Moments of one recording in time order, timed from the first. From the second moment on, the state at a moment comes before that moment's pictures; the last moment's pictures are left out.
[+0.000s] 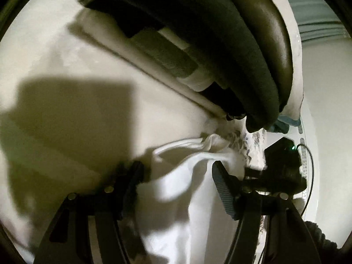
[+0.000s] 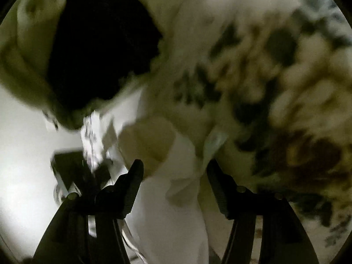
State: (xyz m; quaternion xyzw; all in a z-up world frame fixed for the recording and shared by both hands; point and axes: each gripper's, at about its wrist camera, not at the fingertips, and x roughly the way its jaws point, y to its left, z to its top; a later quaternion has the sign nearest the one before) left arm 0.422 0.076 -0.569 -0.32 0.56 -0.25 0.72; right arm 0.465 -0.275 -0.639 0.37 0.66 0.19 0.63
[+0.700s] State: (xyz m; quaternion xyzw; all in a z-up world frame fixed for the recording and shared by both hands) left arm 0.437 0.077 -0.572 -0.31 0.54 -0.25 0.74; right arm 0.460 -0.235 -0.641 0.32 0.64 0.24 0.66
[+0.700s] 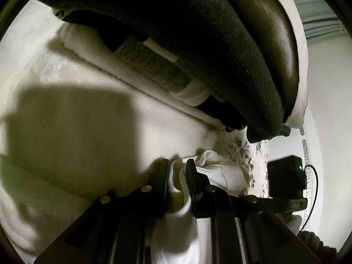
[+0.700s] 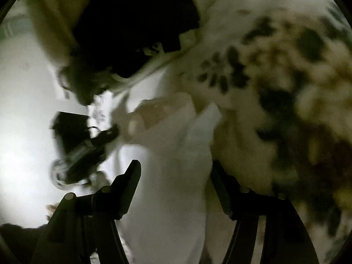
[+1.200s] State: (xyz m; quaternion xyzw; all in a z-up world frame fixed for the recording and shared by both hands) left arm 0.428 0.110 -0.573 -0.39 0.53 -0.25 0.71; right arm 0.465 -0.245 -0.641 0.39 0.61 0.19 0.67
